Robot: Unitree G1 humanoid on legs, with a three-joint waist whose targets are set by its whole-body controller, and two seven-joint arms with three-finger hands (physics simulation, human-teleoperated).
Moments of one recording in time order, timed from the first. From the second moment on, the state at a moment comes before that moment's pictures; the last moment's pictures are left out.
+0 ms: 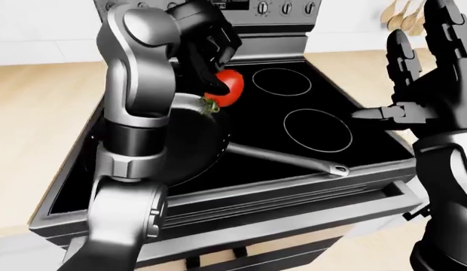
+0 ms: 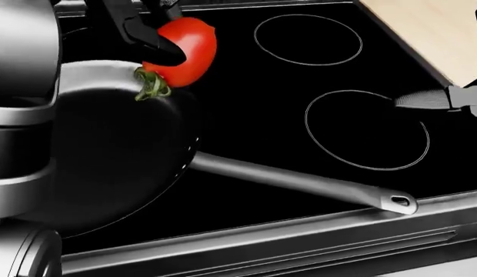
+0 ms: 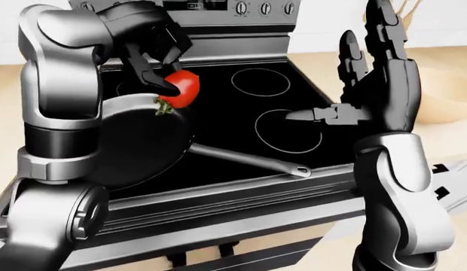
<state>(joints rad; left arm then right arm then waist) -1.28 0.24 0.00 0.21 0.74 0.62 -1.07 -0.45 -0.42 -0.38 -0.60 0.52 0.62 -0.08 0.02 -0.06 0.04</state>
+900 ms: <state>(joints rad) -1.28 0.23 -0.02 0.24 0.73 0.62 -1.08 -0.46 -0.44 -0.41 -0.60 0.56 0.64 -0.12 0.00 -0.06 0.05</state>
